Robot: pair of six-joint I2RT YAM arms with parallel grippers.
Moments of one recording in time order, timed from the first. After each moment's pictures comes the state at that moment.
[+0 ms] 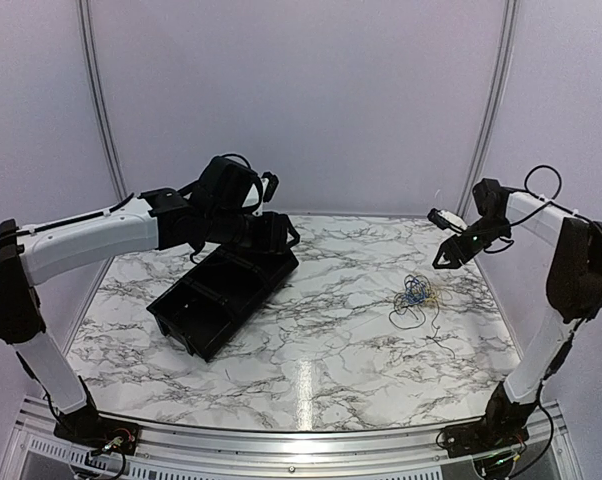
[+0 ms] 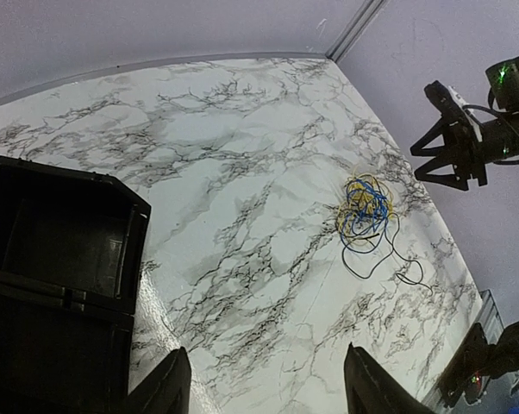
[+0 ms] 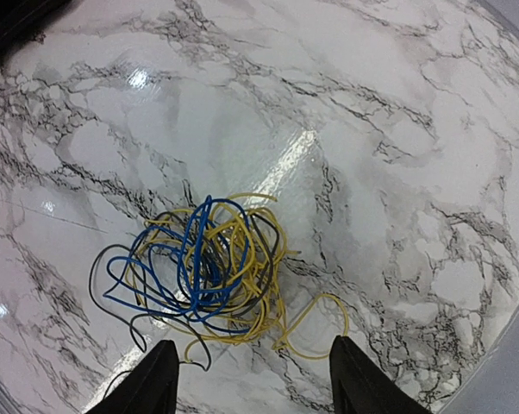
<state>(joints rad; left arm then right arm) -0.85 1.69 1.50 -0.43 -0.01 -0.50 -0.06 1.74 1.44 -0.92 -0.41 -0.63</state>
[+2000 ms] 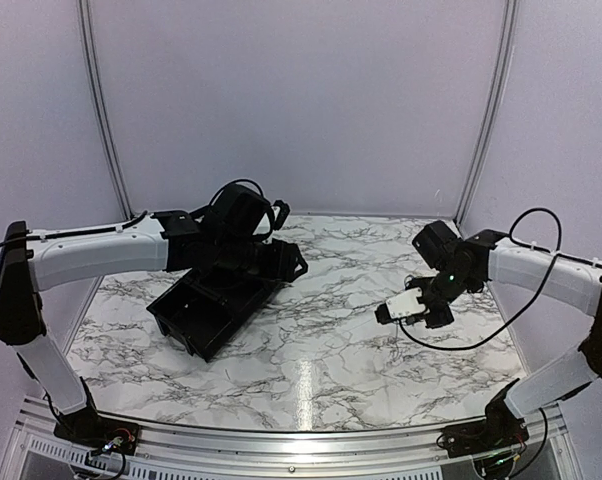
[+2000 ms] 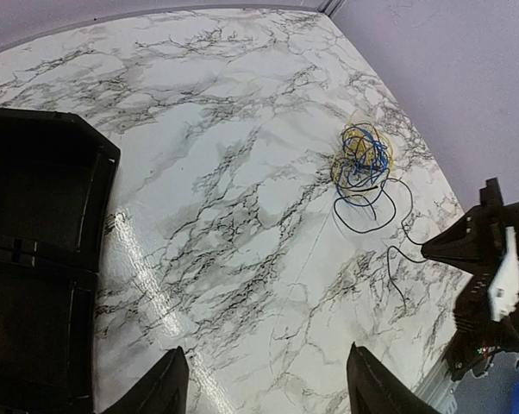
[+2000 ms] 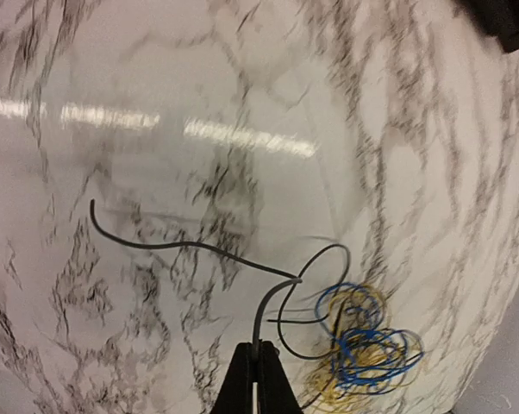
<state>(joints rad) -0.92 1.70 1.40 -0.39 0.02 -0.53 0.51 1.37 0.96 -0.88 -0.06 -1.27</state>
